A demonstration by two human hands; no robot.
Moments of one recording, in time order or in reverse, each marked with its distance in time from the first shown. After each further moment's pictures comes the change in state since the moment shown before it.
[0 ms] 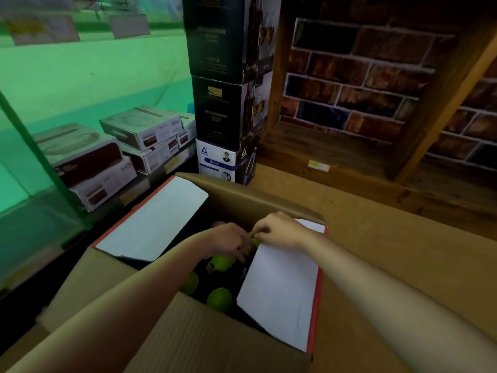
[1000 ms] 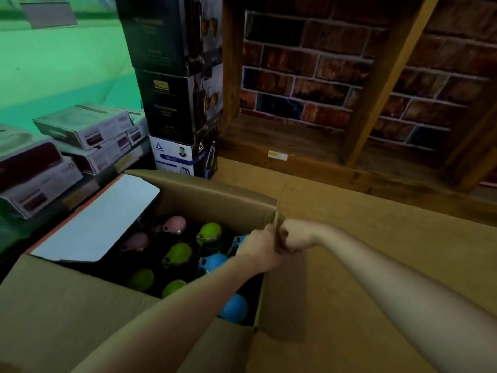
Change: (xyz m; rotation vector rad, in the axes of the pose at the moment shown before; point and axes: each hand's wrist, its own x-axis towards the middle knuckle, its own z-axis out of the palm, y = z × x) left_hand 0.018 0.062 0.147 0.554 0.271 0.272; right_hand -0.090 0.075 -0.017 0.047 -0.218 0.418
